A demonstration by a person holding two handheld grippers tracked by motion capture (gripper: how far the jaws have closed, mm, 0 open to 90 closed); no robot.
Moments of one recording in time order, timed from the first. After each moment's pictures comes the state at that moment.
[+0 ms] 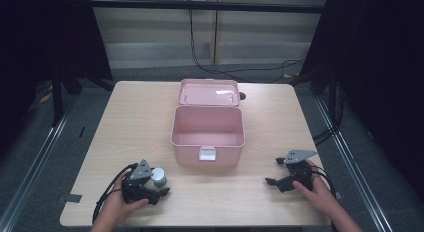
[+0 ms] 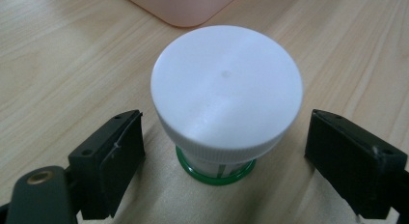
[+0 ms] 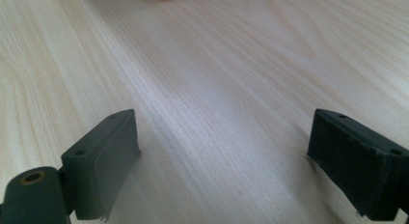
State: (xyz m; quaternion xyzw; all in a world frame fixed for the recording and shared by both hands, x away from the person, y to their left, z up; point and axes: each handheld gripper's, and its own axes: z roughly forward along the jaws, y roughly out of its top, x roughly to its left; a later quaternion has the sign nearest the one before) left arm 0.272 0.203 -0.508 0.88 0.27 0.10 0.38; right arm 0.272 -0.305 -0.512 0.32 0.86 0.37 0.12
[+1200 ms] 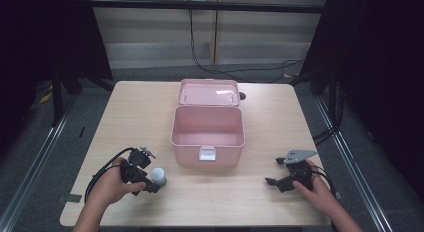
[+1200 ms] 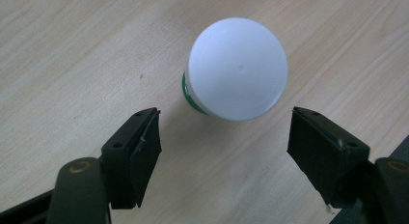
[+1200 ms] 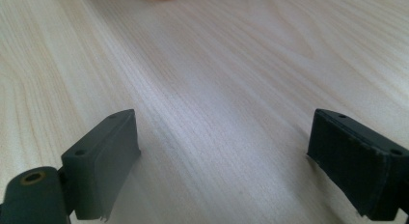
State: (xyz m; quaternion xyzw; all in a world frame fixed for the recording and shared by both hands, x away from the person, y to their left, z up) left arm 0.300 0.190 -0.445 0.91 0.37 -0.04 0.17; right arm 0.272 -0.305 -0.512 0.32 0.86 0.37 0.12
